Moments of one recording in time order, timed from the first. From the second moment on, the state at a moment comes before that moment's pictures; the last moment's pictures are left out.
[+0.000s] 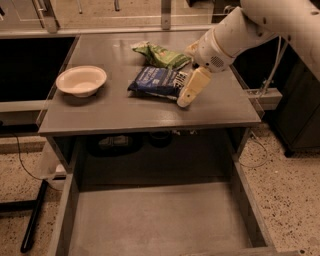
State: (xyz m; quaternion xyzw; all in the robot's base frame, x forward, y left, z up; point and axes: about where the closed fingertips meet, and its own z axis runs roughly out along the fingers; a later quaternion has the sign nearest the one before) arm 0.646 -0.085 0.904 -0.63 0.70 0.10 0.32
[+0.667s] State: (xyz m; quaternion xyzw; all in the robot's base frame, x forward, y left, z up) arm 0.671 -0.069 0.881 -0.61 0.71 0.17 0.31
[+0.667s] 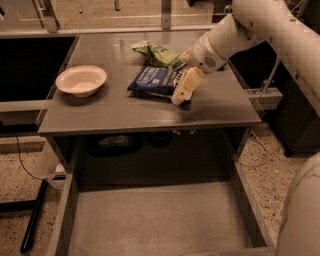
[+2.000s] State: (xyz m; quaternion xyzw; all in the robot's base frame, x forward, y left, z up) arm 0.681 -0.044 0.868 -0.62 0.70 0.19 0.29
